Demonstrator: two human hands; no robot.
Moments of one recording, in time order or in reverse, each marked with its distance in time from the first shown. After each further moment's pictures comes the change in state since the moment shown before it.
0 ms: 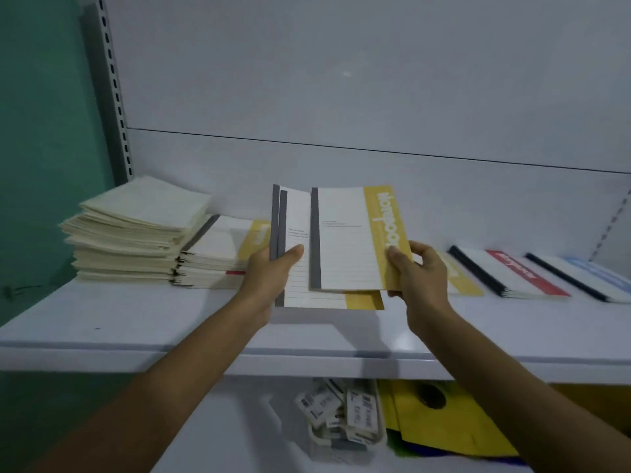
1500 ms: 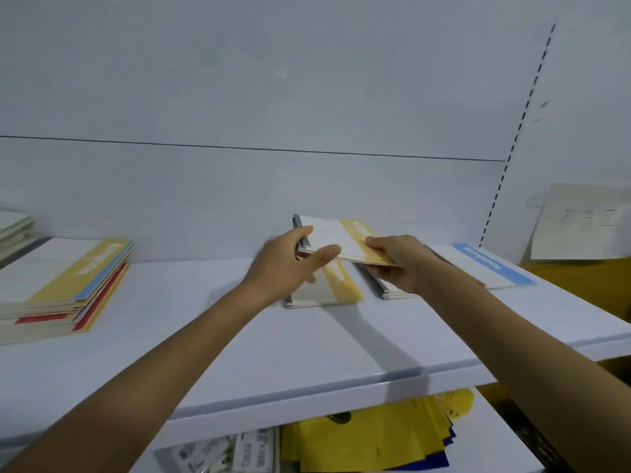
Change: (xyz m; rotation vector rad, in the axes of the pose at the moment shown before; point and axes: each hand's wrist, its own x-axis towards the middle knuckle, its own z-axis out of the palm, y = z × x) left_hand 0.032 -0.009 0.224 0.574 -0.411 0.366; right_hand 0.149 -0.036 -0.168 -0.094 -0.118 0.373
